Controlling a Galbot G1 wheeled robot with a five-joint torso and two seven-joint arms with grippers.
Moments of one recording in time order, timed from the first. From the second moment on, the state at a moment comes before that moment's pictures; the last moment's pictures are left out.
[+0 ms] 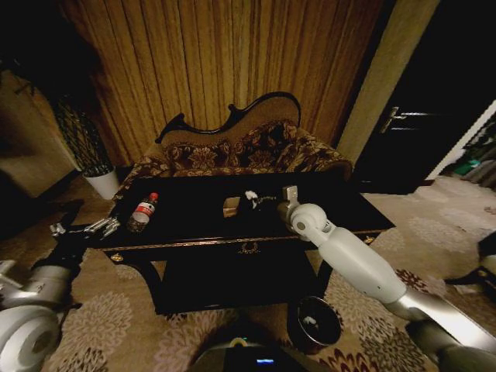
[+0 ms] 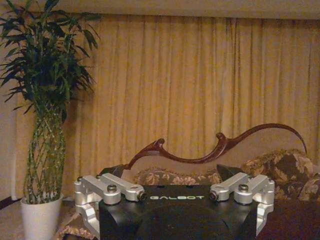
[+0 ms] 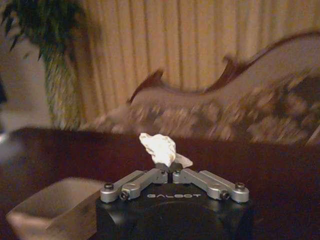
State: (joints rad) left arm 1.70 -1.15 -1.19 -2.50 -0.79 0.39 -0.09; right arm -0.59 0.87 -0.09 1.86 1.01 -0.43 0.29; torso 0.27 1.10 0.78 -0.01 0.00
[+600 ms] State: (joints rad) left arm 1.68 -1.11 -1.19 -2.44 -0.79 0.32 -0.08; right arm -1.09 0.84 0.44 1.98 0.82 -0.35 0.34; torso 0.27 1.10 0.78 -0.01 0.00
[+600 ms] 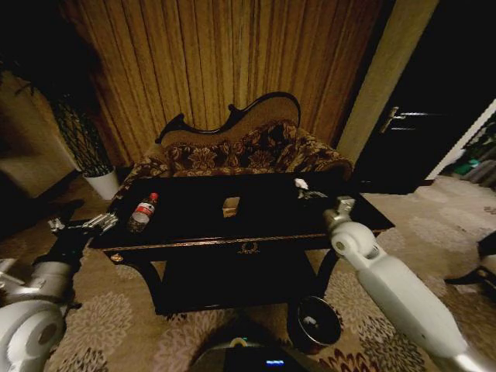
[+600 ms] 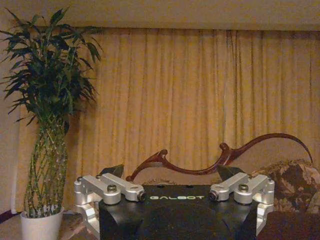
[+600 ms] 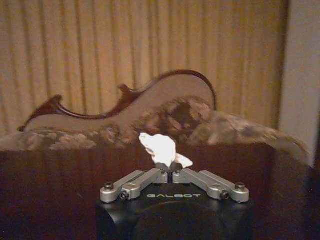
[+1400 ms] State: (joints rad) left arm 1.67 -1.11 -1.17 -2.41 -0.78 0.27 -0.01; right arm -1.31 0.91 0.64 2.09 0.84 -0.29 0.29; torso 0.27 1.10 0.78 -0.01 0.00
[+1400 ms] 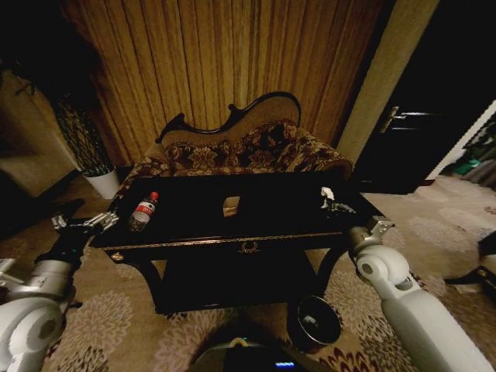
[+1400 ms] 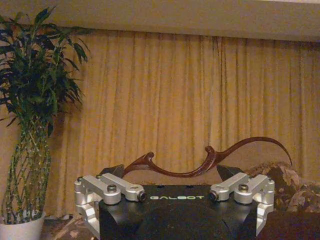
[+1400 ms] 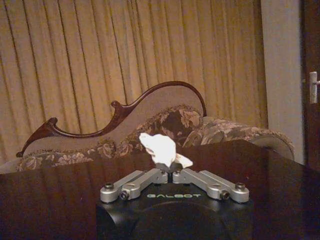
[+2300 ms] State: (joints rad) left arm 1.67 -1.12 -1.17 -2.42 -0.78 0.27 -0.01; right arm -1.35 1.04 0.51 1.80 0.66 -0.31 0.21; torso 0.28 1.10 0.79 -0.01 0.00
